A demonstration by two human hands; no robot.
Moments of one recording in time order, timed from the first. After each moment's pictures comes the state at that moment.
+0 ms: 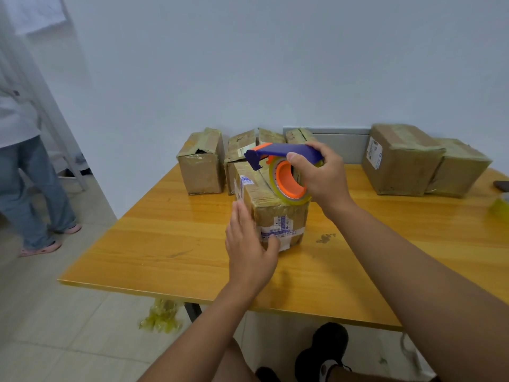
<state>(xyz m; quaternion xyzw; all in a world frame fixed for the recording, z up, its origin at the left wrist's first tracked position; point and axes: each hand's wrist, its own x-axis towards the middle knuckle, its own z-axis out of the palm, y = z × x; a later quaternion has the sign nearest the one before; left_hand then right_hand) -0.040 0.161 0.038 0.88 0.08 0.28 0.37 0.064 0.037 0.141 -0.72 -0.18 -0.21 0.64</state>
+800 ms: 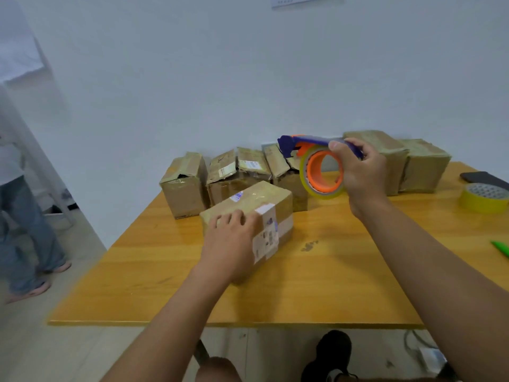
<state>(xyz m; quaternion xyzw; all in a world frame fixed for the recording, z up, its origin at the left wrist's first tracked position) -0.032 0.169 0.113 0.98 -0.03 0.16 -0.09 0.064 -0.052 0.167 -0.62 -0.06 -0.28 0.74</state>
